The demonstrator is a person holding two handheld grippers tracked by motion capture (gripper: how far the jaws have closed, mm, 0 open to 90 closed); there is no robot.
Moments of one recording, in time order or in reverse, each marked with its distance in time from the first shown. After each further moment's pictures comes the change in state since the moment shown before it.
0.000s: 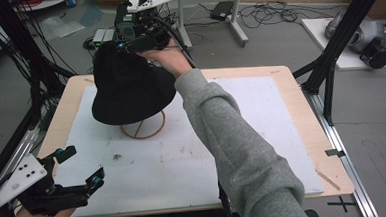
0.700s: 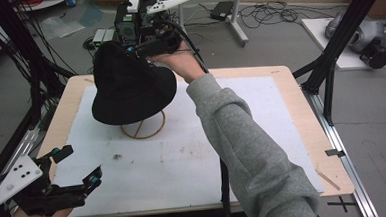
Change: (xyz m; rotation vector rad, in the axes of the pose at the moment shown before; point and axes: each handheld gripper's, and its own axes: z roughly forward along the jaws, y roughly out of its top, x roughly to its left) left arm 0.002 0.002 -0.004 -0.013 0.007 -0.003; right arm 0.011 -0.004 -0.033 -0.014 0.030 -0.033
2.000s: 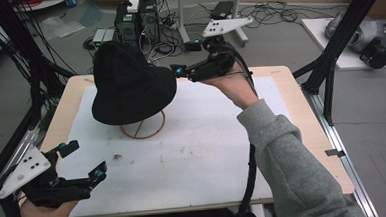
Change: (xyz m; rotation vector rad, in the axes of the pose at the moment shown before) left arm 0.005 0.000 0.016 0.013 -0.018 -0.001; right arm 0.023 -0.047 -0.117 -0.012 -0.061 -0.052
